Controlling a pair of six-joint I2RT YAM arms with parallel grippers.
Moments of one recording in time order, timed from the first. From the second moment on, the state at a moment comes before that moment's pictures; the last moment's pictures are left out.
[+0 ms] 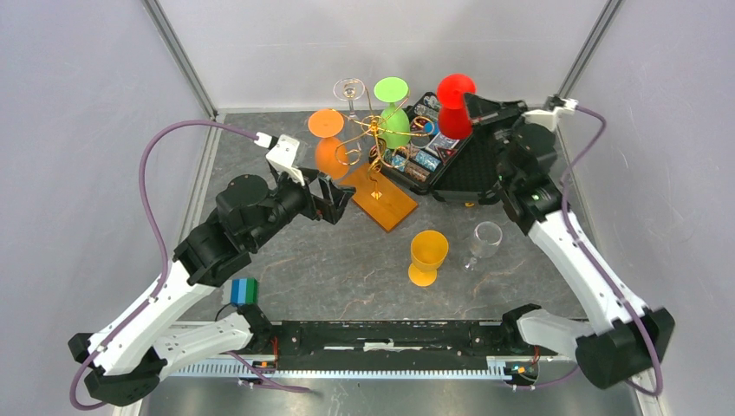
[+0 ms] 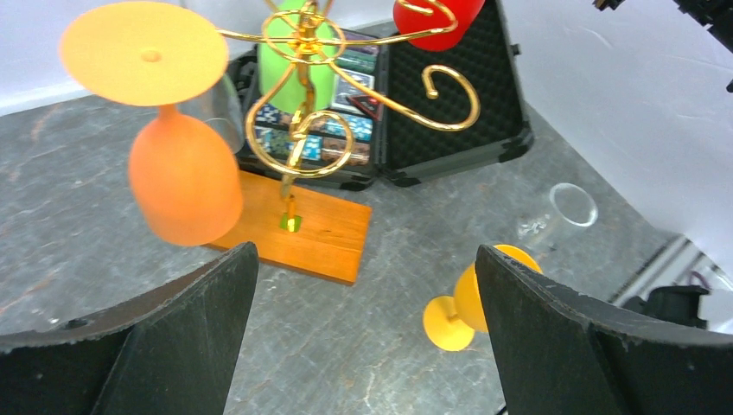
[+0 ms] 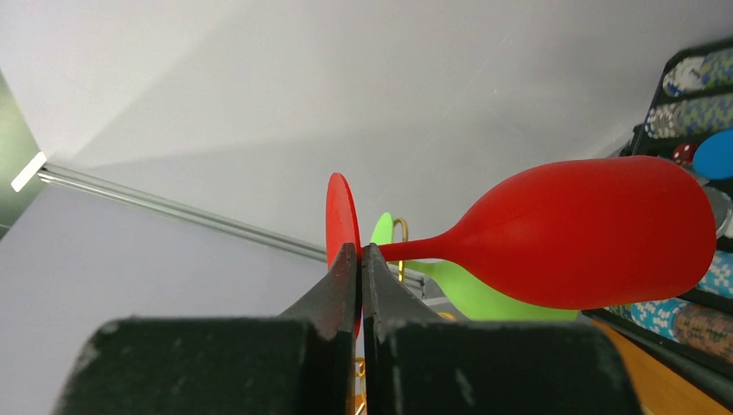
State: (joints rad) left arm -0.84 0.86 1.16 -0.45 -0.20 -0.24; right arm 0.35 1.14 1.09 0.18 0.26 1.14
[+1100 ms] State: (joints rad) left arm -0.77 1.08 1.10 0.11 0.26 -1.06; right arm 0.35 0.63 0.91 0.39 -0.32 1.42
